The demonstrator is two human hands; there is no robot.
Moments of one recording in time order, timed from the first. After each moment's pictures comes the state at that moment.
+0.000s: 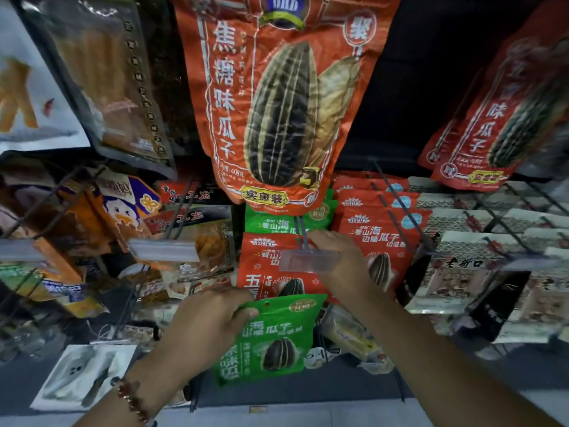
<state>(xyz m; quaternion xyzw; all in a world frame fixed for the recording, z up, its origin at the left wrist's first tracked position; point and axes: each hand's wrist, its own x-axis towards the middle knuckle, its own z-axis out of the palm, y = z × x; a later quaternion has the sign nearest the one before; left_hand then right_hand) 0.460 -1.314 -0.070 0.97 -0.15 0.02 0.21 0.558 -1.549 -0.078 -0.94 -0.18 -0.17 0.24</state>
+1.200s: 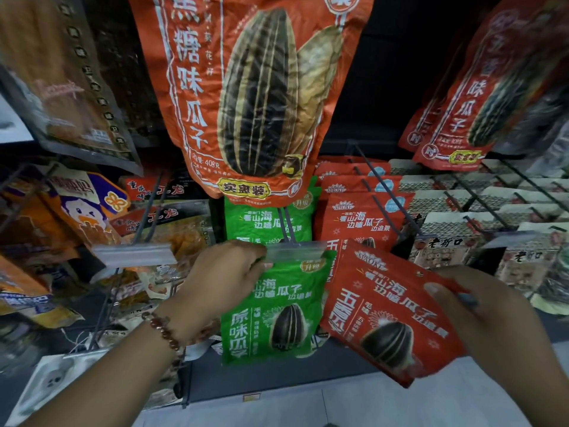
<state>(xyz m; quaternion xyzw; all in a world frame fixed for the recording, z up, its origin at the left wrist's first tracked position) 0.531 -1.344 -0.062 0.95 -0.24 0.07 0.21 0.419 -1.660 -0.003 -0.95 0.03 -0.15 0.25</state>
